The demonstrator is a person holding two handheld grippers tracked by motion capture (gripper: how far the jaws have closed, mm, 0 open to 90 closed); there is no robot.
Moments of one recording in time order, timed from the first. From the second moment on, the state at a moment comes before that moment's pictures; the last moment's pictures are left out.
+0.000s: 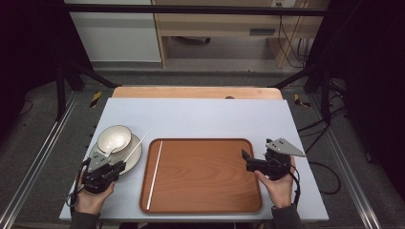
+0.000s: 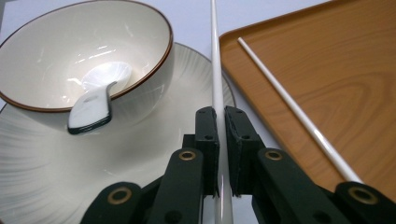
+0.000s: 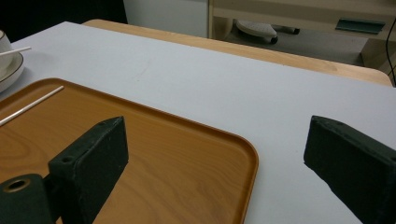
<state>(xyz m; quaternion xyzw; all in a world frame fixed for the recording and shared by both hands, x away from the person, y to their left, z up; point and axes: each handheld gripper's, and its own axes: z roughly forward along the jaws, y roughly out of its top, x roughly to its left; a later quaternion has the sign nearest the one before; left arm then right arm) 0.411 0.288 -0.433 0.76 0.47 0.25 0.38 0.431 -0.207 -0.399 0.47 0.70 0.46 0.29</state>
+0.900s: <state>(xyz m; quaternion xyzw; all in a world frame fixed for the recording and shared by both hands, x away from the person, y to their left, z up) 0.389 0.236 -0.422 0.69 0.54 0.27 0.40 0.429 -0.211 -0.395 0.47 0.69 0.46 0.30</state>
